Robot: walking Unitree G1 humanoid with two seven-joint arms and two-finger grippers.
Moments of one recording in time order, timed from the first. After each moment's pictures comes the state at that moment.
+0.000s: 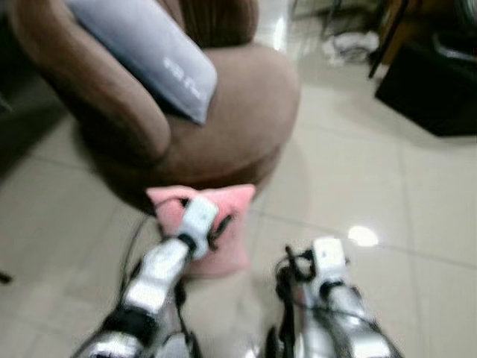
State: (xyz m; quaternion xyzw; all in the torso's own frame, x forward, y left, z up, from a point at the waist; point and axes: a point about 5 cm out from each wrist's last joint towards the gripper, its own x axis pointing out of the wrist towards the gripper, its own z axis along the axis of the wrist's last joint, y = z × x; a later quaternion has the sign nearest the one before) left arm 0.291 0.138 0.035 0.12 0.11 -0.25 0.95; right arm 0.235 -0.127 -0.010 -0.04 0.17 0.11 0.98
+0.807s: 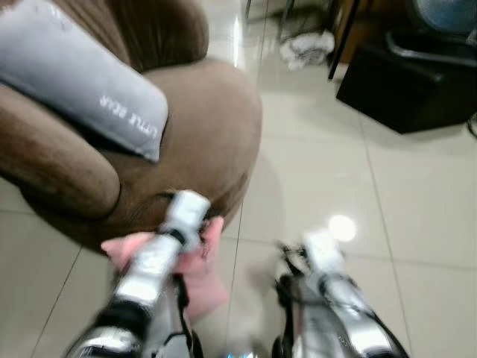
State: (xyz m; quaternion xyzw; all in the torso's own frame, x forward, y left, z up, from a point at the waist) left arm 0.299 0.156 0.041 0.11 0.11 -0.20 0.97; right arm 0.261 -0.116 0.014 -0.07 0.14 0.19 0.97
